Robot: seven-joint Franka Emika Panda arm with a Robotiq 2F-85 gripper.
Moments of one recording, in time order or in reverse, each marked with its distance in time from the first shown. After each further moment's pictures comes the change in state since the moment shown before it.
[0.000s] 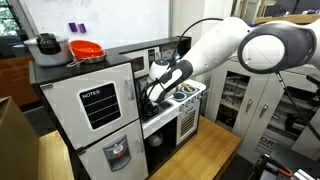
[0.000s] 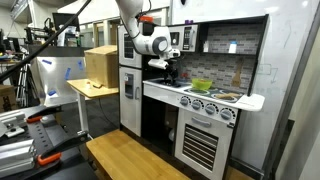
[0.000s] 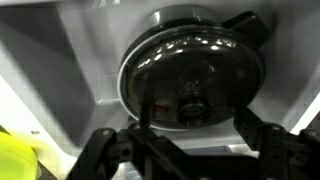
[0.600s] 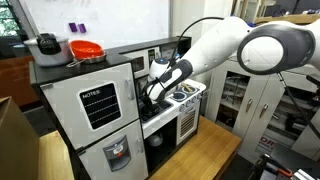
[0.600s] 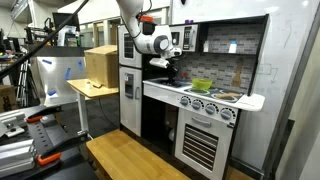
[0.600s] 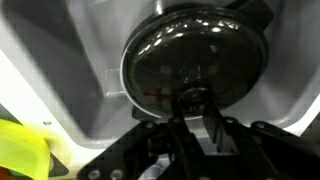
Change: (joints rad) arm 0.012 0.001 -0.027 0.016 0.000 -0.002 0.037
